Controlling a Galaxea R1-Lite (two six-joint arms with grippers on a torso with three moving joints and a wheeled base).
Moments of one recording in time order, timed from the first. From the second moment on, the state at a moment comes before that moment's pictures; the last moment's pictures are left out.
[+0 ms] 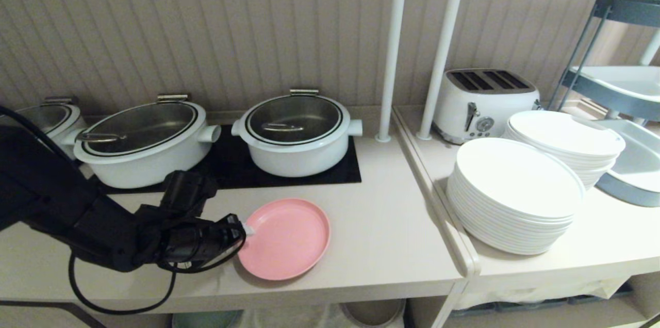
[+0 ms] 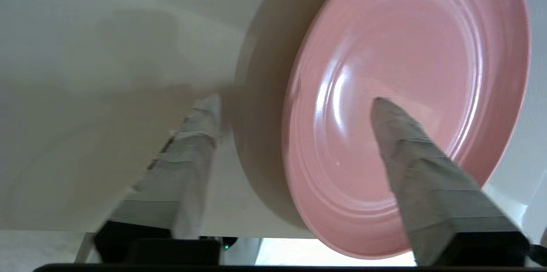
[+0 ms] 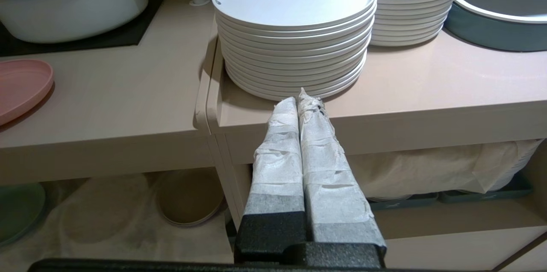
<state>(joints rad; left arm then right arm) -0.23 1.96 -0.69 -0.37 -0.07 -0.74 0.01 0.00 0.00 0.00 -0.03 0.05</state>
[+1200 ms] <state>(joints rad) -0.23 1.75 -0.56 -0.37 -0.06 -0.74 0.01 0.00 0.00 0.00 -0.03 0.05</state>
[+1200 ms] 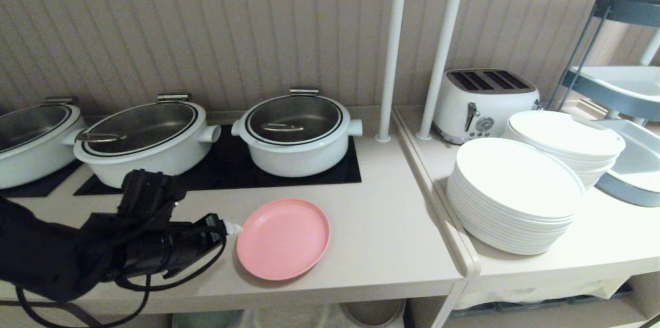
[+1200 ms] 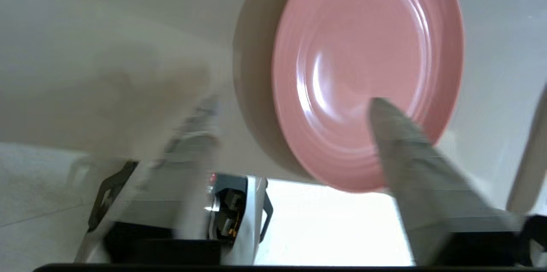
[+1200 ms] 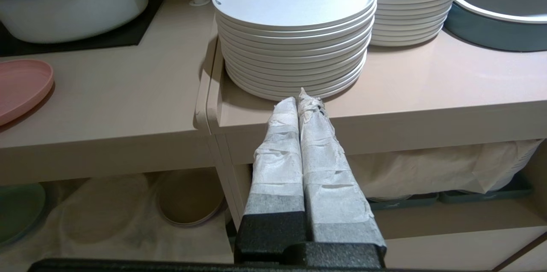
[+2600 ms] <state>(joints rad) -0.20 0.82 -0.22 -0.36 -0.04 -0.12 0.01 0.00 0.00 0.00 -0.03 0.05</state>
